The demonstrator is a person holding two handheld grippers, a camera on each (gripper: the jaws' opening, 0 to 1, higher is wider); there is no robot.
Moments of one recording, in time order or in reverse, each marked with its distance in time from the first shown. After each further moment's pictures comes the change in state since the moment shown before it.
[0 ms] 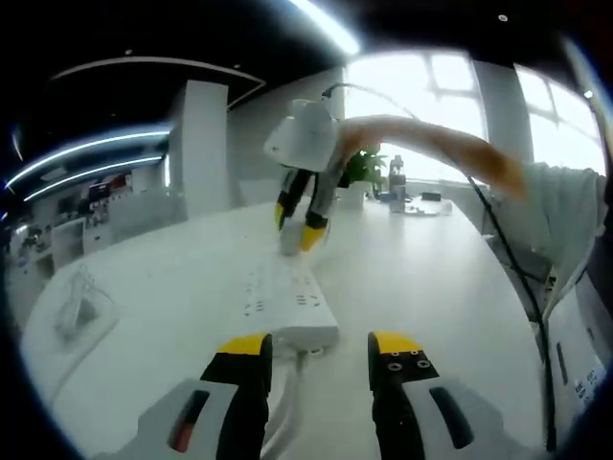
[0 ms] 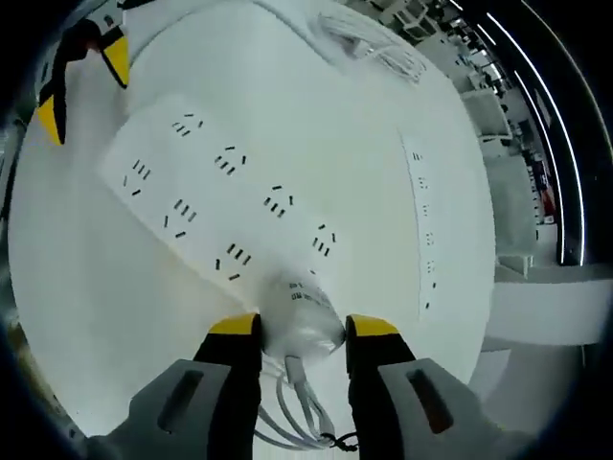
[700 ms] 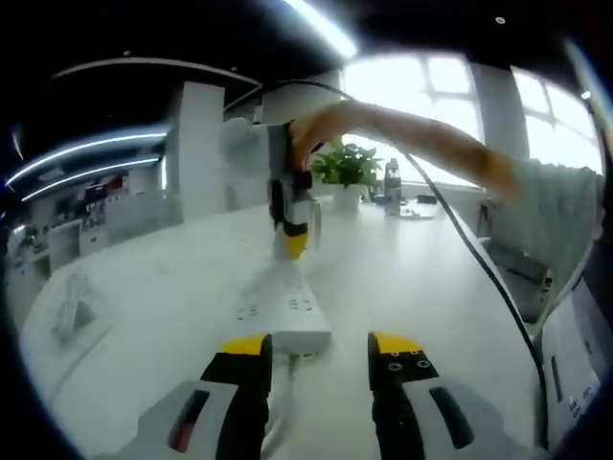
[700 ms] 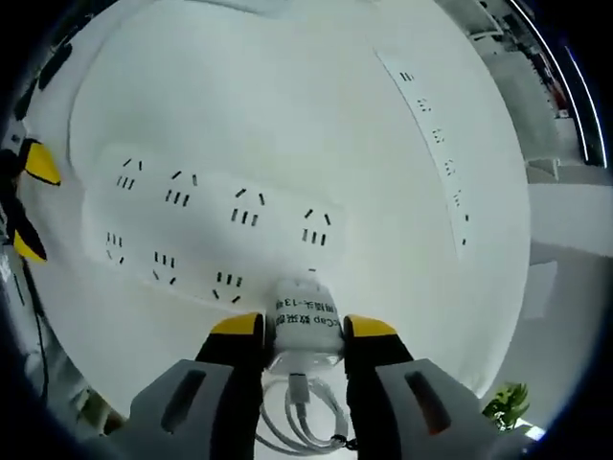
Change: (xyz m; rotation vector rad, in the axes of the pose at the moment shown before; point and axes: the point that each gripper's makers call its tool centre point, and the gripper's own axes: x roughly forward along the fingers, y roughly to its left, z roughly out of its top) left arm 0.001 -0.003 0.003 0.003 -0.016 -0.018; right arm 0.008 0.013 -0.010 0.341 0.247 0.188
